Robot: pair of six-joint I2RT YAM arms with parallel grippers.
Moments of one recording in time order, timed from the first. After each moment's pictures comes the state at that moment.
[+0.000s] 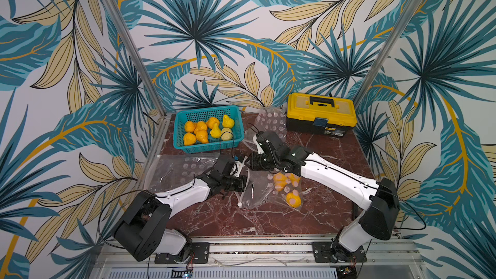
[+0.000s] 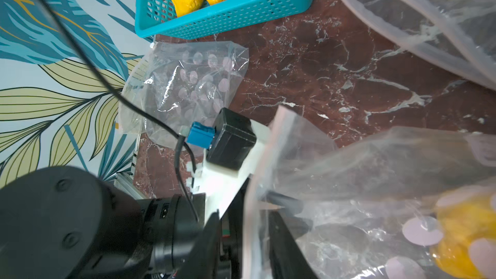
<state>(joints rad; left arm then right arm) -0.57 1.43 0.66 -0.04 0.51 -0.54 0.82 1.60 1.42 -0.62 -0.08 0.75</state>
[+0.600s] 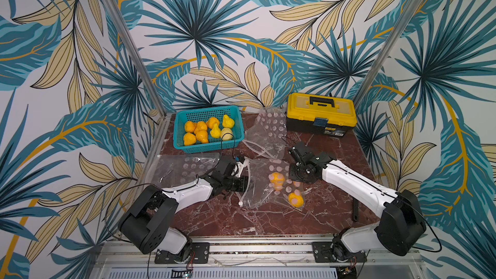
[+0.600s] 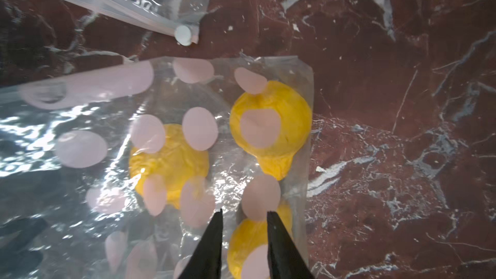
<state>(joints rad) -0.57 1.47 0.65 0.03 0.50 -0.58 0.54 1.46 1.06 -0.85 0.17 0.69</state>
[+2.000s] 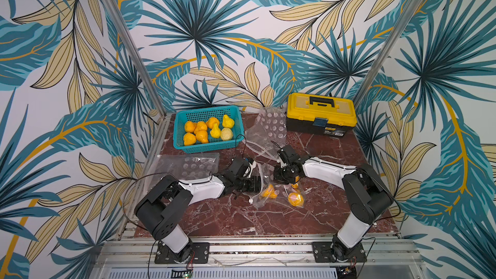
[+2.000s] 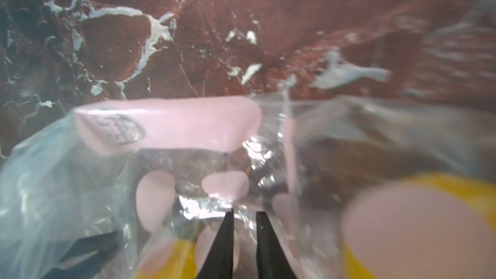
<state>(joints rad) -0.69 1.58 0.74 0.05 0.39 -0.70 0.52 1.71 1.04 -0.54 -0.15 0.69</state>
